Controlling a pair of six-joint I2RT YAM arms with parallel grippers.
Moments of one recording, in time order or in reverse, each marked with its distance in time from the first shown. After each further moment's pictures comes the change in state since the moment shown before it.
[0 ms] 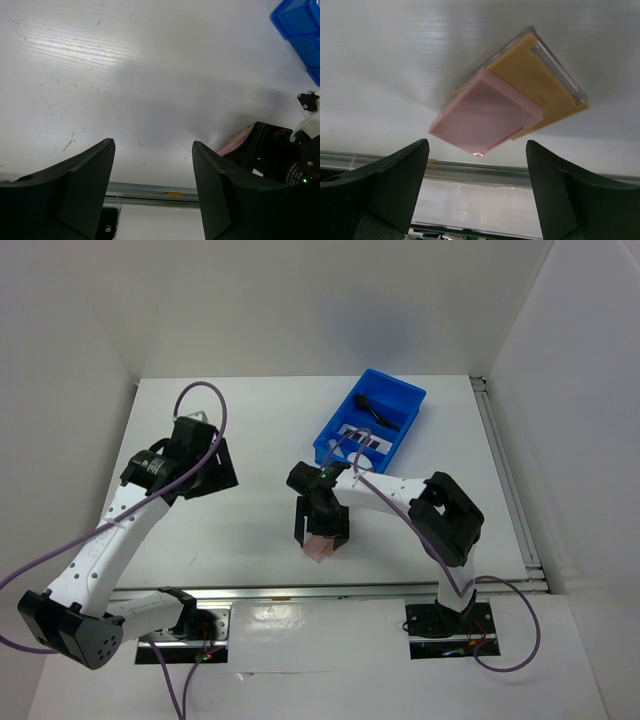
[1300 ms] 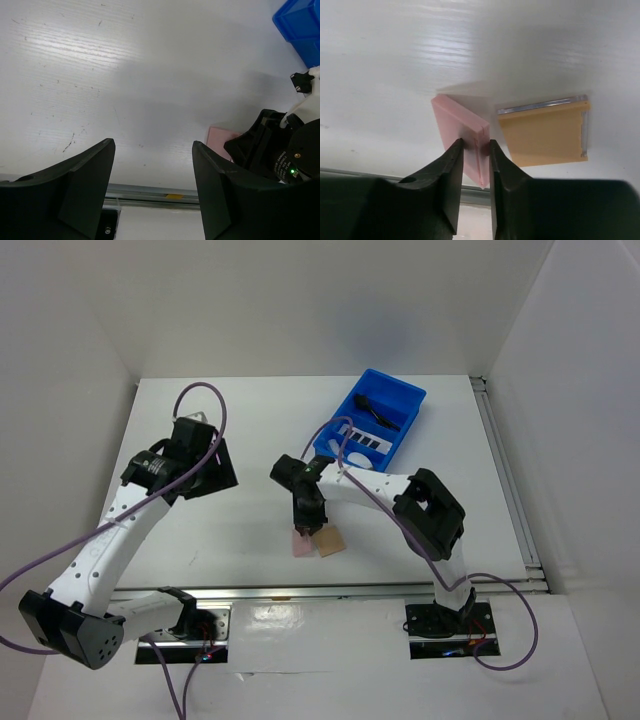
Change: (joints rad) left arm 0.014 0.000 -0.014 0.016 0.005 0.003; right arm 0.024 0.121 0.165 0.002 0.103 -0.089
